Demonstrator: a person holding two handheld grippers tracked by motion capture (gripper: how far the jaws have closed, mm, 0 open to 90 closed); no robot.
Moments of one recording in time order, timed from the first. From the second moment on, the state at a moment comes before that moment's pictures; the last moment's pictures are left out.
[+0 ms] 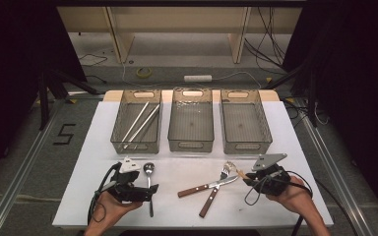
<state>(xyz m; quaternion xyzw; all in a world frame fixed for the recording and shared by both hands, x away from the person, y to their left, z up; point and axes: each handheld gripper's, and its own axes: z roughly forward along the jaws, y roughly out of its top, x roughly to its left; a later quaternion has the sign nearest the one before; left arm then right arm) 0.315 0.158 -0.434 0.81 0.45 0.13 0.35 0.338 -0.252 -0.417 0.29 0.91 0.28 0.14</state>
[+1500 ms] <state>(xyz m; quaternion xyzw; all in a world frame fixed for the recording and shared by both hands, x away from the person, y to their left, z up) 0.309 0.158 -0.432 0.80 0.46 0.13 0.36 0.451 -0.153 -0.382 0.39 0.81 0.42 0.16</state>
